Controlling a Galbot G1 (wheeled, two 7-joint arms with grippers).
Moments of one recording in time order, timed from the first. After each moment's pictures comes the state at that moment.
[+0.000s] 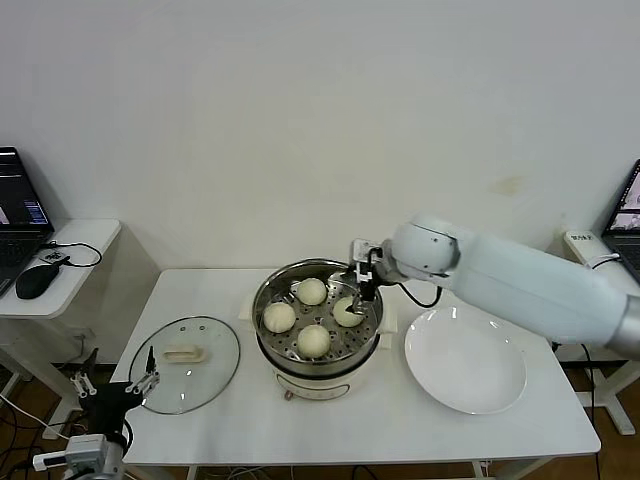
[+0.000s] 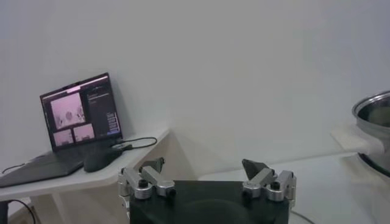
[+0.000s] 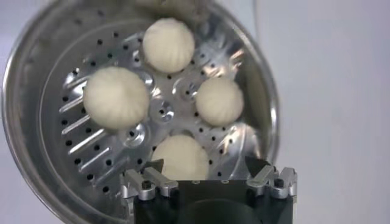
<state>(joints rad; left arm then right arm) 1.70 -1.25 -0.73 -2.18 -0.13 0.16 -0.25 0.25 0.81 -0.93 1.67 0.44 -0.71 -0.60</state>
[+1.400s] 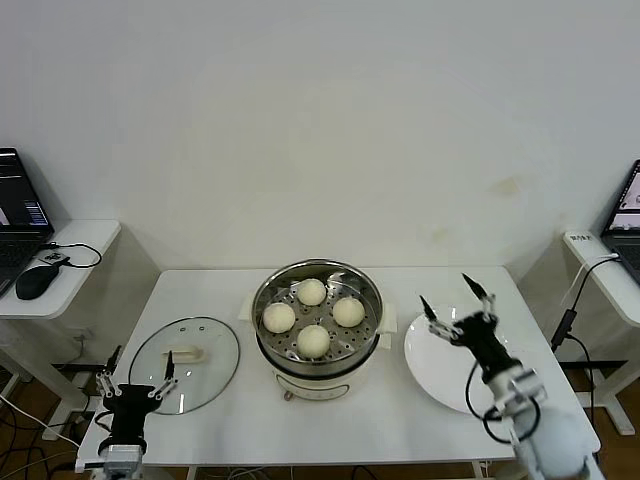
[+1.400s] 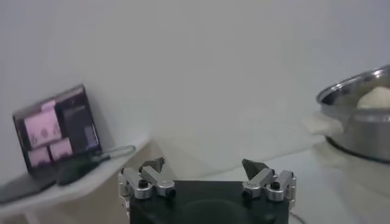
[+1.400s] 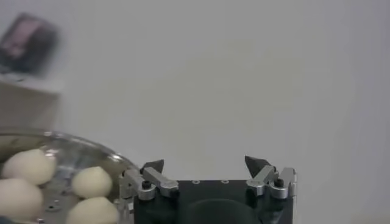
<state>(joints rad) 1.66 -1.25 -0.68 -2.01 0.23 -0.02 -0.23 -1.43 1.19 0.67 1.98 0.16 0.11 -0.19</state>
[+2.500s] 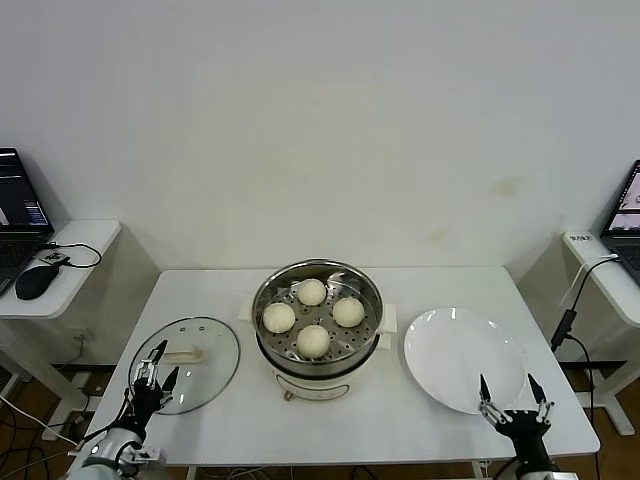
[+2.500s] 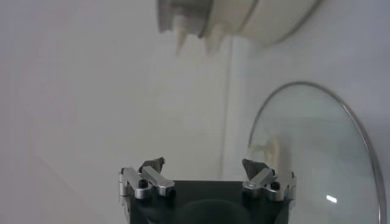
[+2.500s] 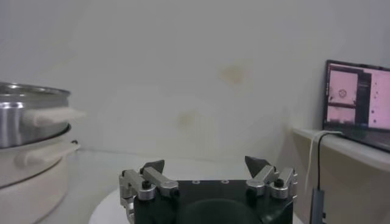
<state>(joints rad) 1.47 -1.07 -0.61 -1.68 1.06 -0.10 -0.10 -1.68 1.51 0.87 1.92 0.13 0.19 -0.18</state>
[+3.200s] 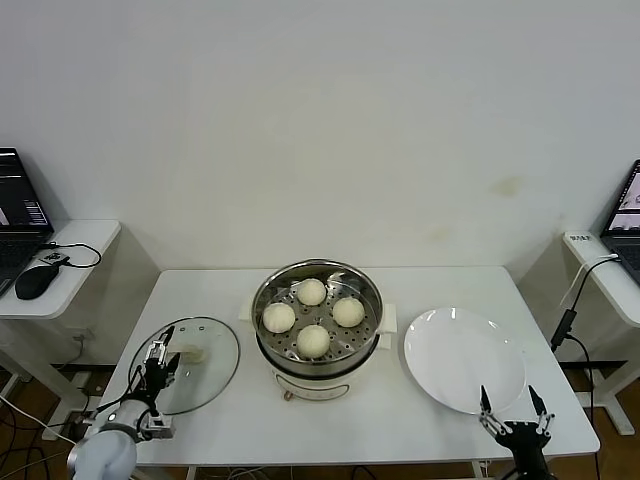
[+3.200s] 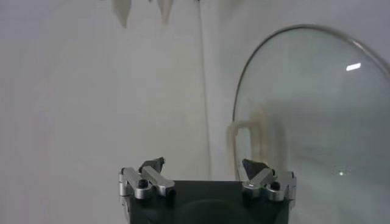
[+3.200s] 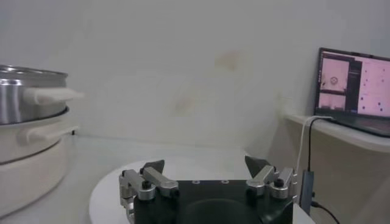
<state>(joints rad) 1.24 -1.07 -0.53 -1.46 1.17 -0.09 -0.10 -1.70 1.53 0.88 1.91 0.11 0.20 -0.17</state>
